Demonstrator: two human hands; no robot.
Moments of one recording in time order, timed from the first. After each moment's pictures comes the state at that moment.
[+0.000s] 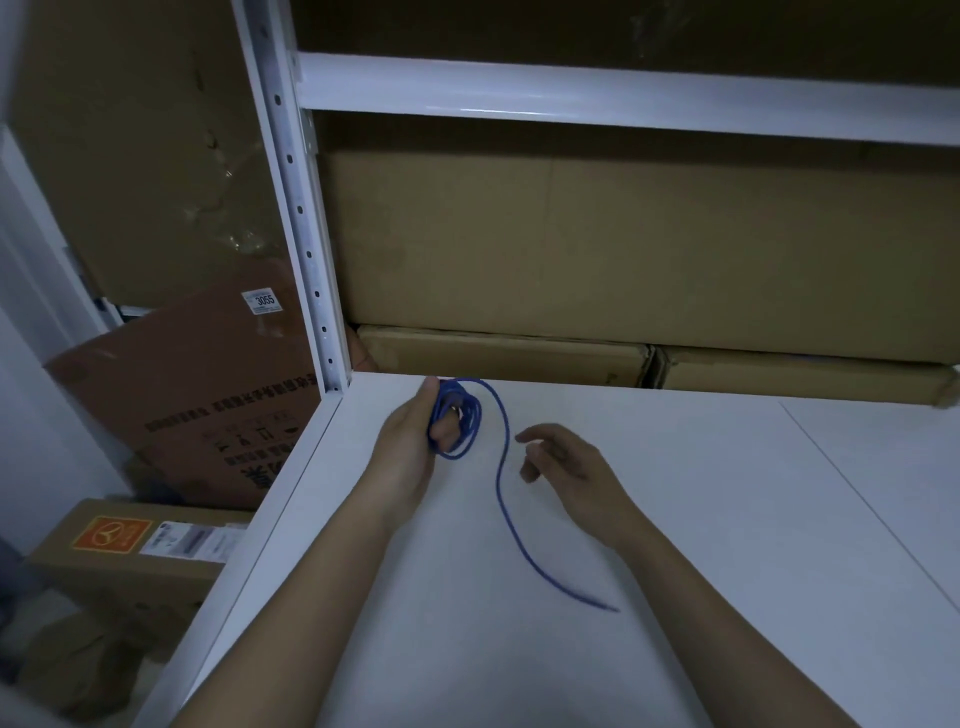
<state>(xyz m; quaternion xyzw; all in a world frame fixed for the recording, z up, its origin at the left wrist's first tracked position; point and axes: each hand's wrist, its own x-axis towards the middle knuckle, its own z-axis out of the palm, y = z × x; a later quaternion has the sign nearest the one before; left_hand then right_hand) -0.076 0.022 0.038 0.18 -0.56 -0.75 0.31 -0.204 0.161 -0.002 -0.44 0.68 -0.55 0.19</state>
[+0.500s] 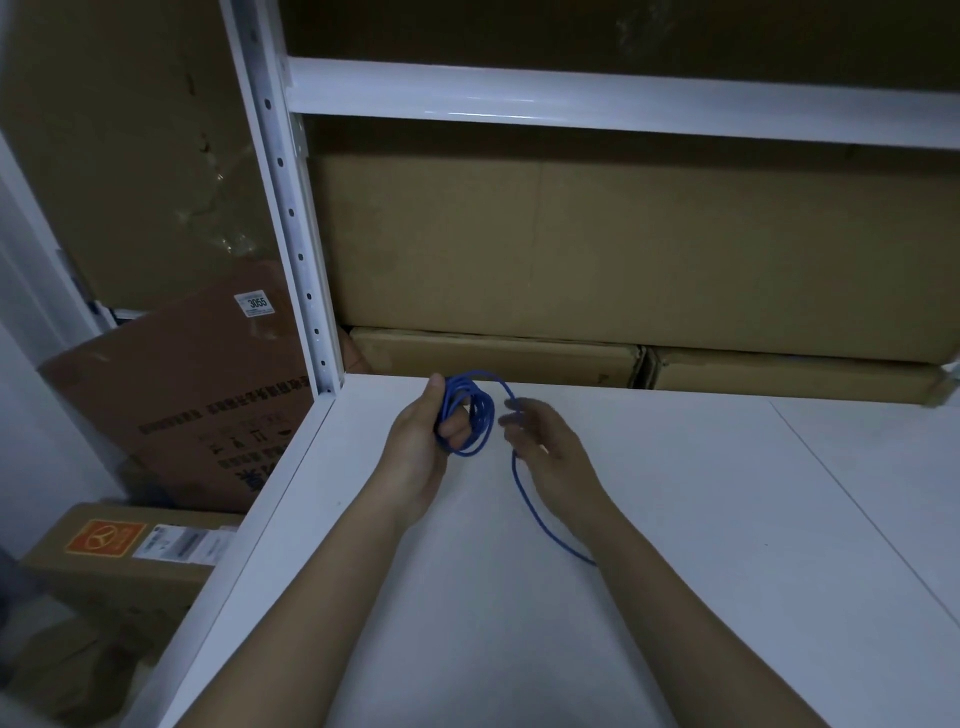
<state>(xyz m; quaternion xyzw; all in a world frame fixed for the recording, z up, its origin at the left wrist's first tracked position) -0.089 0.036 0.040 0.16 -0.52 -0.78 0.31 -0.192 0.140 0.013 -0.37 0.68 -0.61 0.19</state>
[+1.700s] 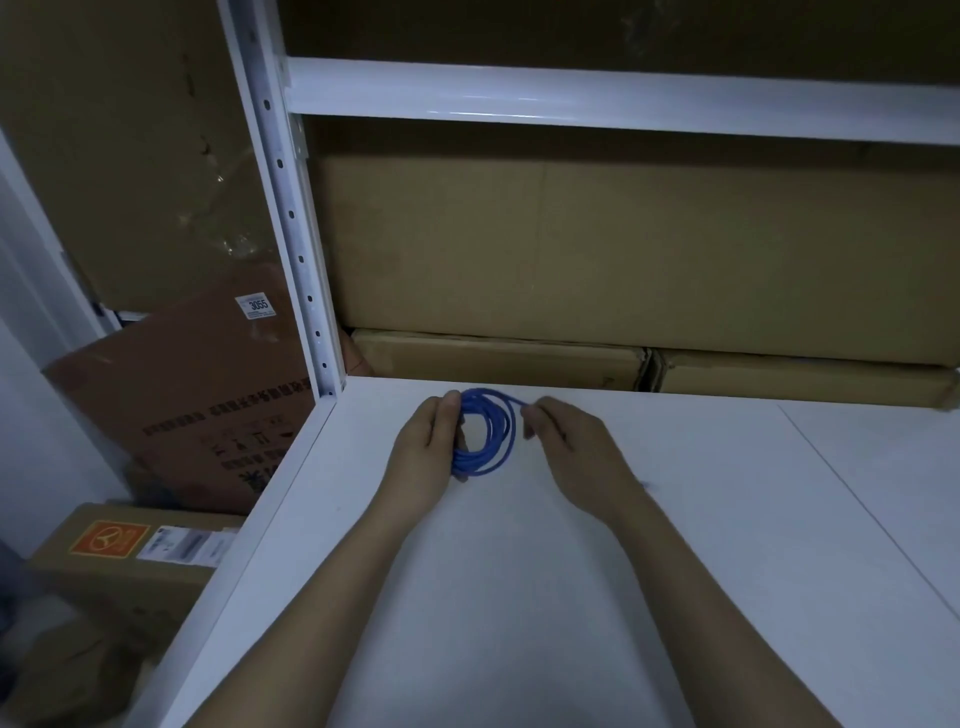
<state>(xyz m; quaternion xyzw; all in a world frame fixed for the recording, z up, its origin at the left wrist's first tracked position) -0.087 0.037 0.031 0.26 -0.72 -0.55 0.33 -0.206 0.156 0.042 -0.47 0.78 -0.41 0.06</state>
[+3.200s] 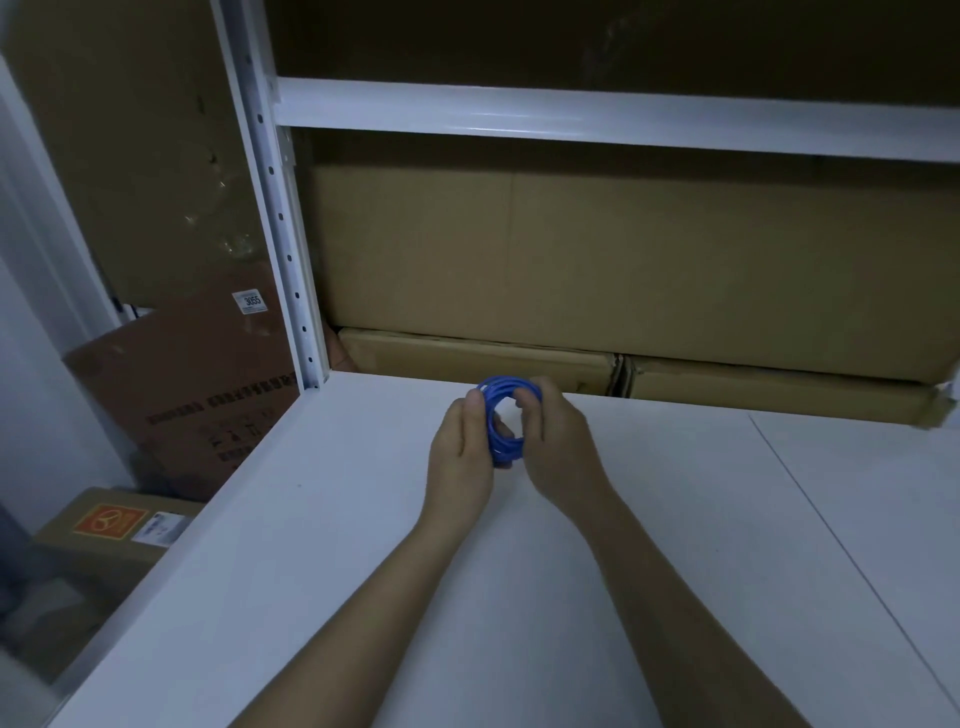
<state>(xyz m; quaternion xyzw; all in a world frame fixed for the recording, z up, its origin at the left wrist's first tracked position) -0.133 0.136 0.027 0.25 -0.66 -0.56 0.43 -0.219 0.194 0.041 -0.45 0.74 -0.50 0.01</state>
